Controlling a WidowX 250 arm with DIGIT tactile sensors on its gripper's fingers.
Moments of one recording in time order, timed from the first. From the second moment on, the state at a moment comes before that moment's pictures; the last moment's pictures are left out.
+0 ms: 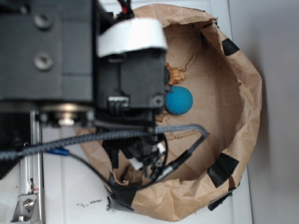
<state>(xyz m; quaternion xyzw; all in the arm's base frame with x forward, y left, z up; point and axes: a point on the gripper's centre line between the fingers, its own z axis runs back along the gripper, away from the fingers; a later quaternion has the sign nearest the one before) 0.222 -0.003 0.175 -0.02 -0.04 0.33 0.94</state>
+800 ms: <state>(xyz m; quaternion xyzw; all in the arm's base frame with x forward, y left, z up) 0.256 0.028 0.120 0.08 -0.09 0.54 0.83</state>
